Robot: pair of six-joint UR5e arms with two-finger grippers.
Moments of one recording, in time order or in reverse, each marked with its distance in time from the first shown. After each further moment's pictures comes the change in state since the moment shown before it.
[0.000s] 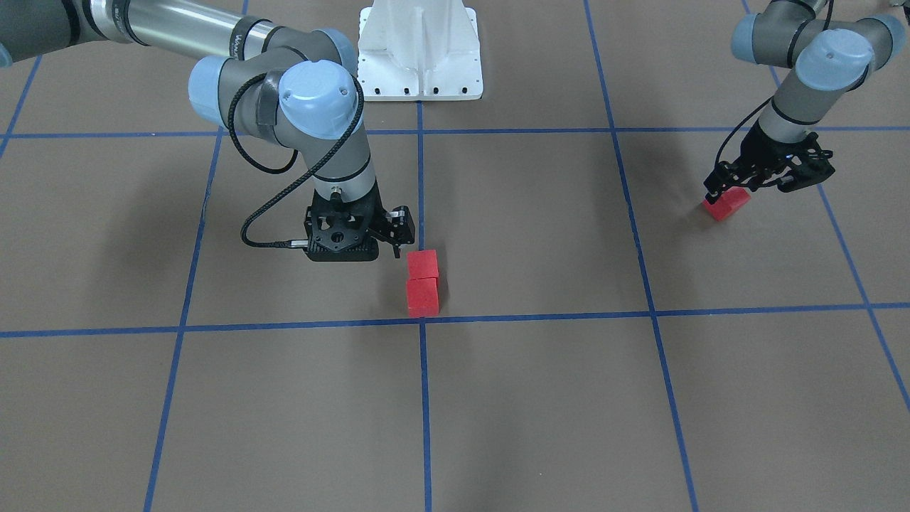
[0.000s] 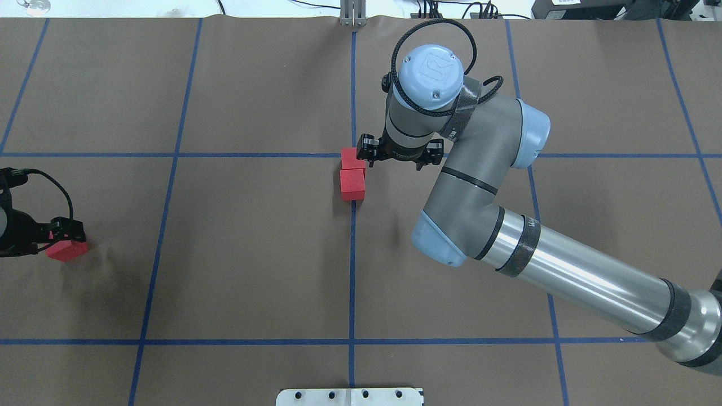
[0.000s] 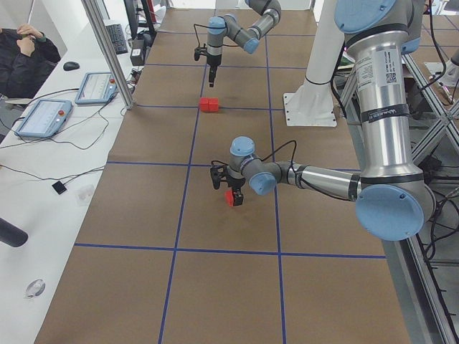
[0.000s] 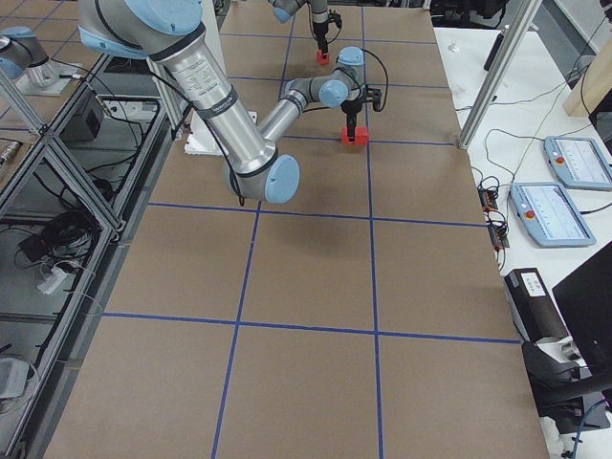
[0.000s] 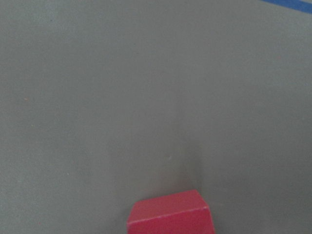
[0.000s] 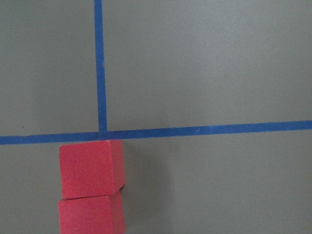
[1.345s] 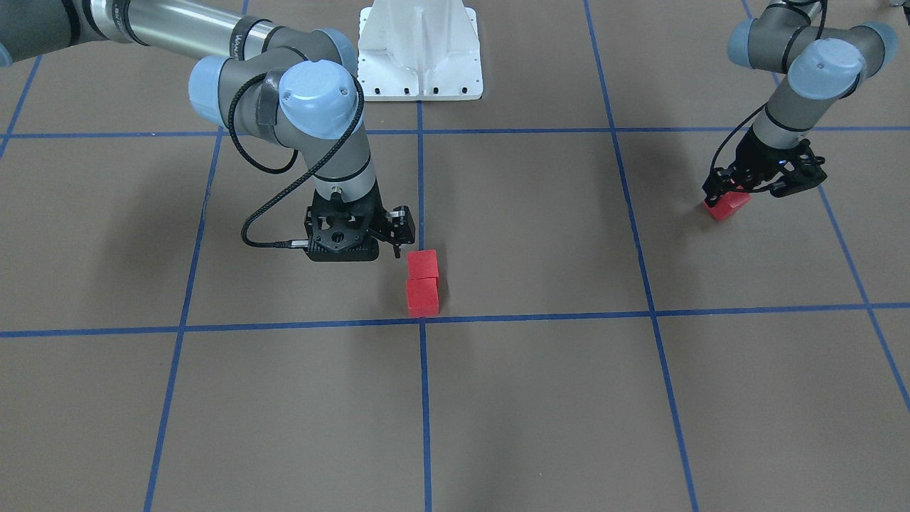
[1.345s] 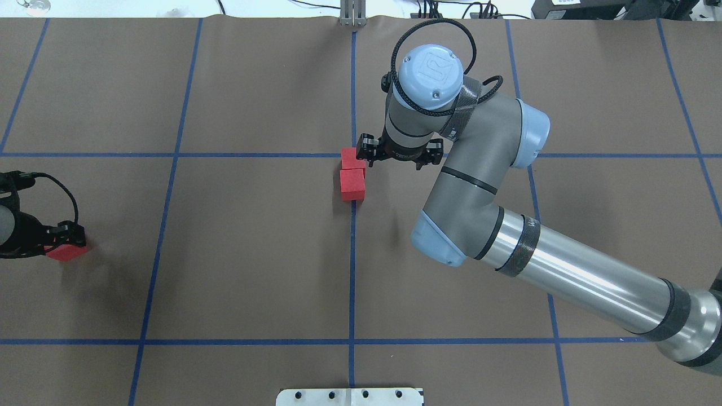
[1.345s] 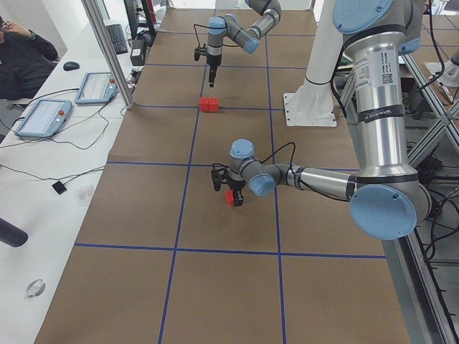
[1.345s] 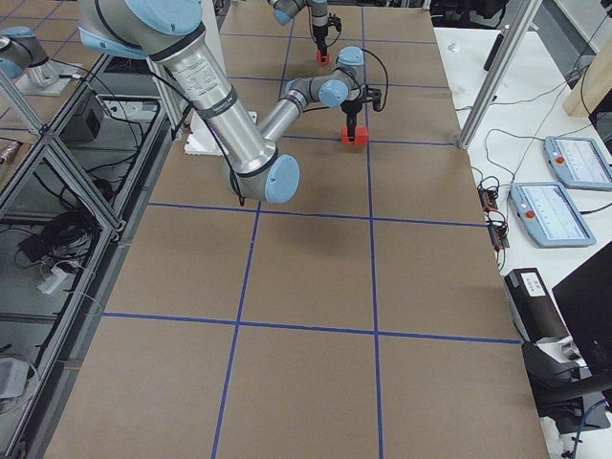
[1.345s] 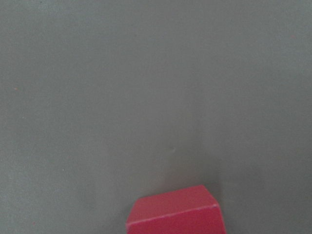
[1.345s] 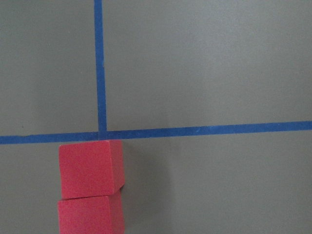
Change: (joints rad) left arm 0.009 -0.017 0.024 0.003 0.000 0.007; right arm 0.000 0.001 0.000 0.001 0.000 0.000
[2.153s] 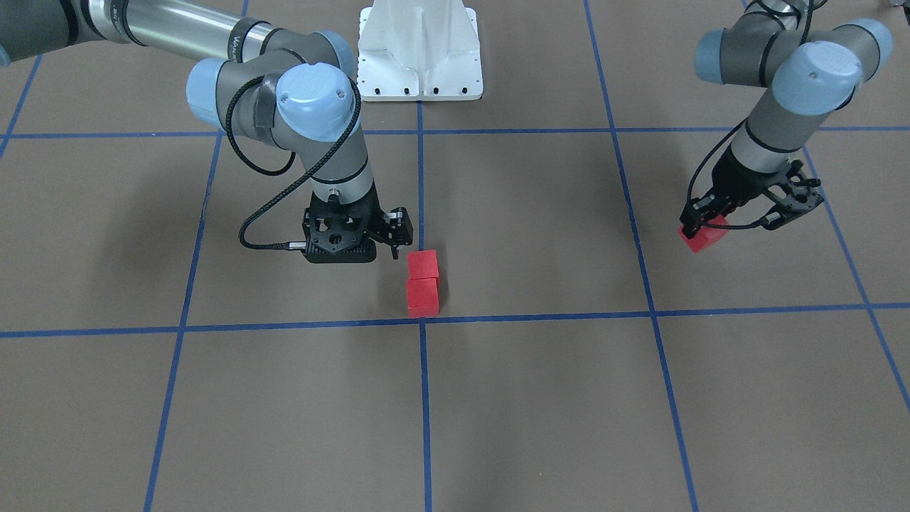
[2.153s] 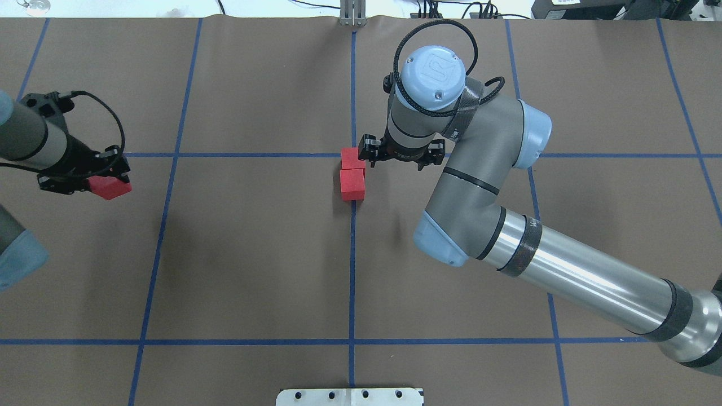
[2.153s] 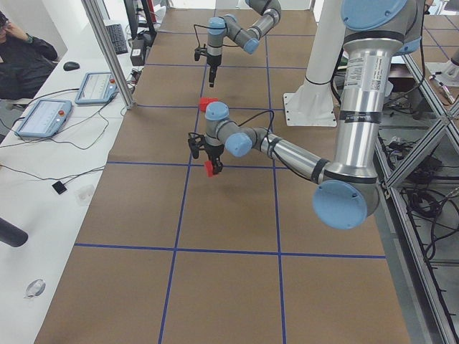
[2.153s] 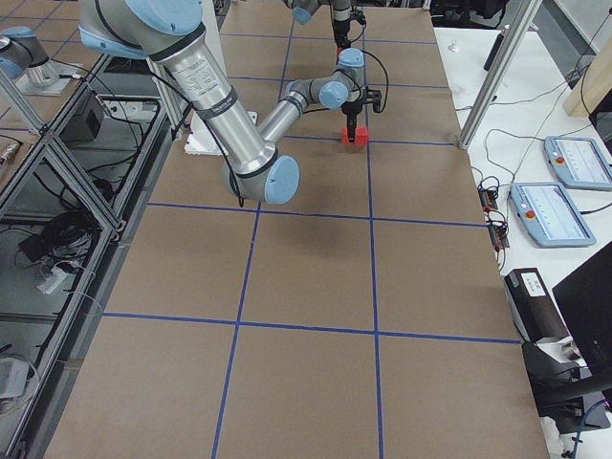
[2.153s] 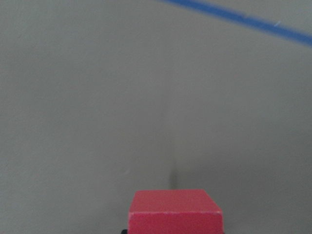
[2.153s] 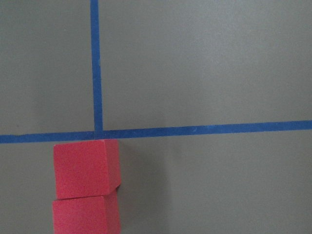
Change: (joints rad) left arm -0.119 -0.390 -0.043 0.455 -0.067 -0.140; right arm 0.005 -0.009 -0.001 0.011 0.003 -0.003
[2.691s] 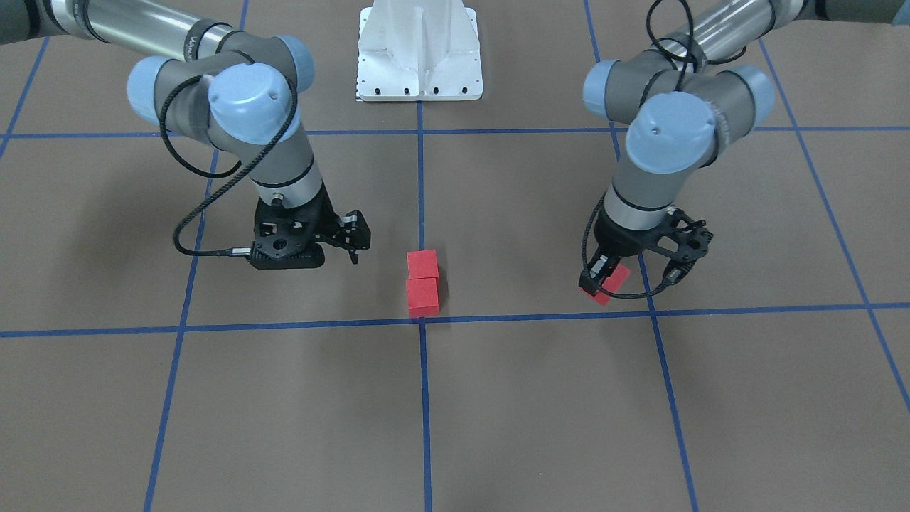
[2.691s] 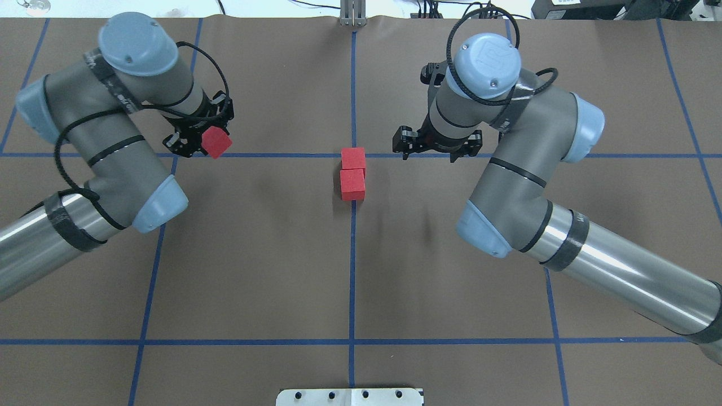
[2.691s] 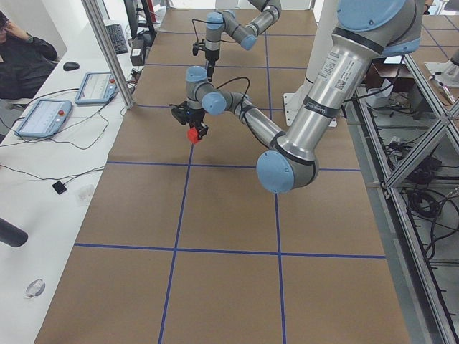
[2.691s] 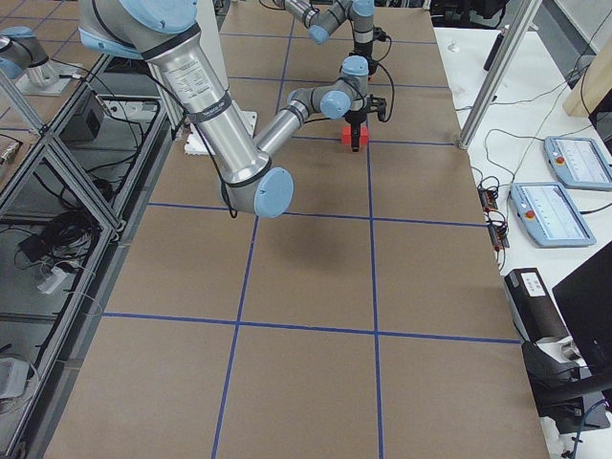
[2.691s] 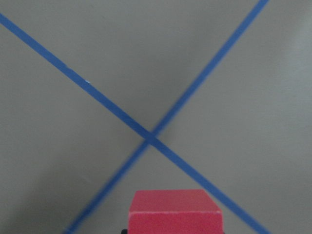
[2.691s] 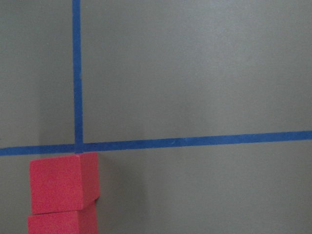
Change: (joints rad) left arm 0.104 -0.405 0.237 0.139 0.110 -0.464; right arm 0.071 -0.146 0.125 0.010 0.049 -0.078
